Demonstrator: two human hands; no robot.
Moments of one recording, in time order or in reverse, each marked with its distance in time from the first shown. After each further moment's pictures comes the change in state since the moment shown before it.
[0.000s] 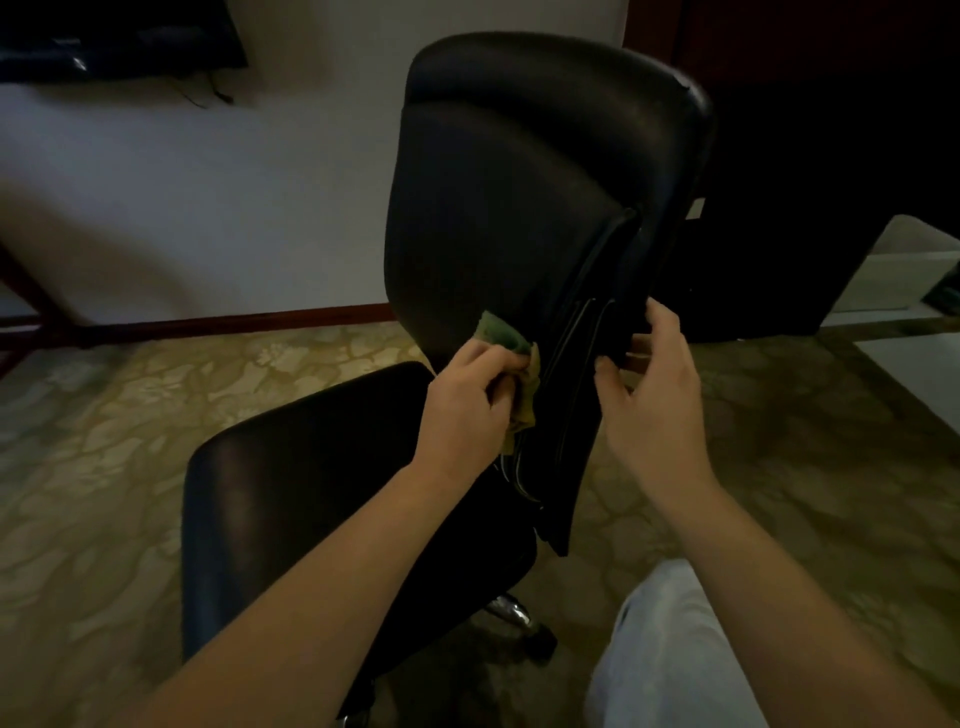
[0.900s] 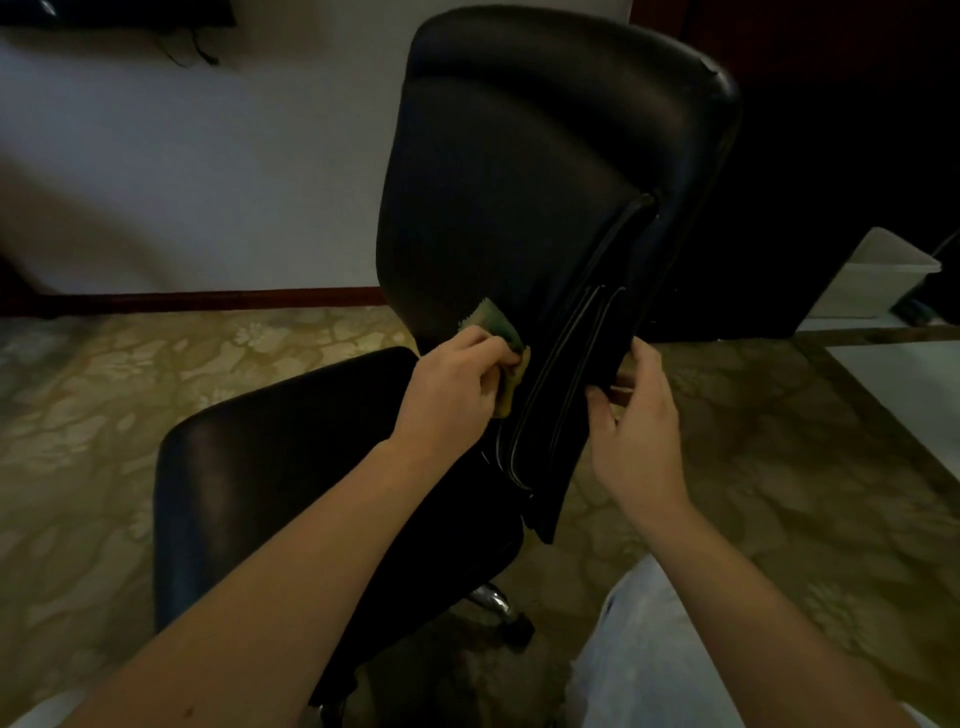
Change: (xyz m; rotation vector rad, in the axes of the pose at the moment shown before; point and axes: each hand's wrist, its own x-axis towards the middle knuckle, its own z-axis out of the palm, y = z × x) left_hand 0.004 -0.021 -0.009 0.114 -0.037 0.106; right_hand -0.026 0.027 0.018 -0.022 -0.059 0.058
